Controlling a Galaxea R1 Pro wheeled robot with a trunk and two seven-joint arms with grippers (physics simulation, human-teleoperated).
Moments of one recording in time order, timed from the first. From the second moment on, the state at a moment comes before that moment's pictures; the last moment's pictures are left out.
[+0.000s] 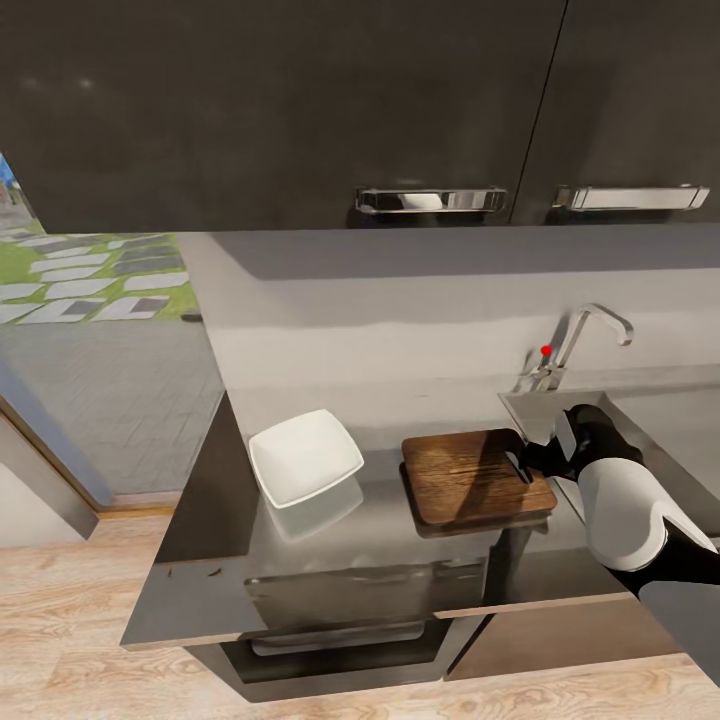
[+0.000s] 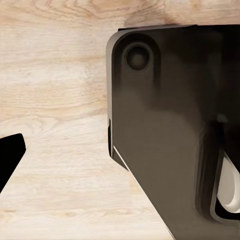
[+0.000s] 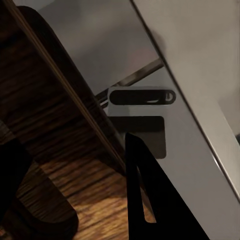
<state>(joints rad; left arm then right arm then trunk) 0.00 0.04 -0.01 -0.10 0.02 -0.29 -0.01 -1.19 -0.11 -0.72 -0.45 0.47 0.98 -0.06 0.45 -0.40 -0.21</state>
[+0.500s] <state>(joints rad) 0.00 0.04 -0.01 -0.10 0.02 -0.29 -0.01 -1.19 -0.11 -0.72 -0.45 0.47 0.98 -0.06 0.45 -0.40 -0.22</state>
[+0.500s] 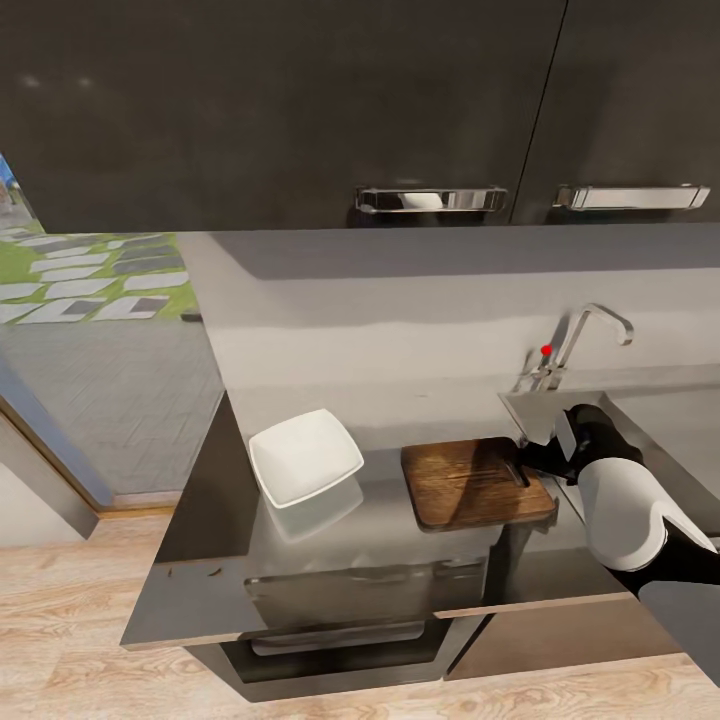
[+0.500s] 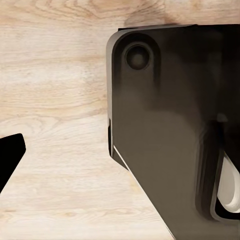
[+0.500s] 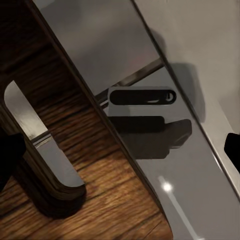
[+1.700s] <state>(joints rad) 0.00 0.04 -0.01 -0.10 0.02 -0.29 -0.01 -1.20 -0.09 -0.51 -0.83 0.45 0.99 -0.06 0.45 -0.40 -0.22</state>
